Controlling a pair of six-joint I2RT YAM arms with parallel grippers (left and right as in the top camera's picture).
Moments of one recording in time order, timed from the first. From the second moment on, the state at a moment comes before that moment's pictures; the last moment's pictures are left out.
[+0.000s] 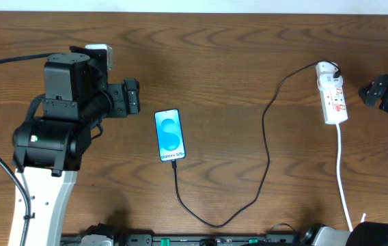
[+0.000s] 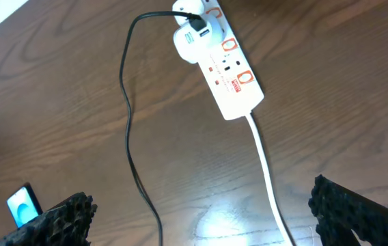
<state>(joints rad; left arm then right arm) -0.13 1.19 1.39 -0.96 0.07 -0.16 -0.54 1.49 1.62 -1.26 -0.34 -0.02</state>
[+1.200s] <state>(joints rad) -0.13 1.19 1.39 -0.96 0.07 -0.16 -0.53 1.71 1.62 -1.21 -0.35 -0.12</state>
